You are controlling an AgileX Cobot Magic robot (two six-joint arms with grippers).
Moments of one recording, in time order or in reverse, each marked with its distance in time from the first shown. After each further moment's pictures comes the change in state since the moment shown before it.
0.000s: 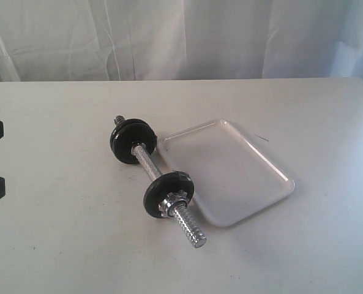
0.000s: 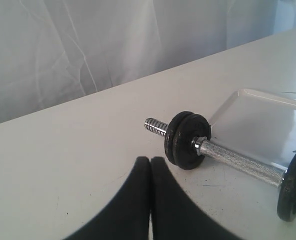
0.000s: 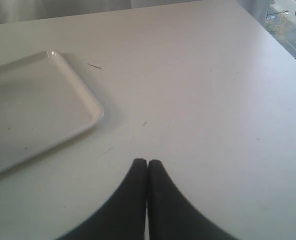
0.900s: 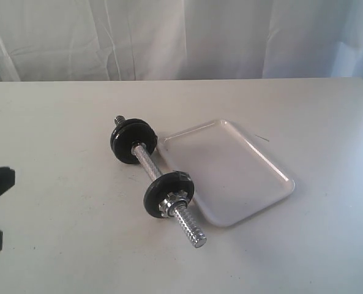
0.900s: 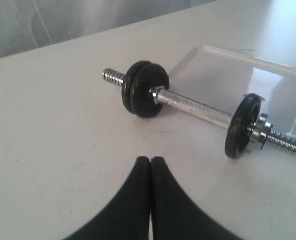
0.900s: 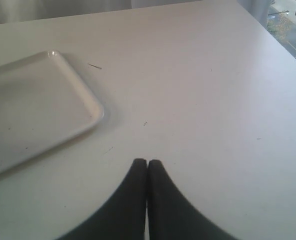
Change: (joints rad) left arm 0.000 -0.082 0.087 0.416 0.185 -0.491; right arm 0.000 0.000 0.000 0.000 0.000 0.000
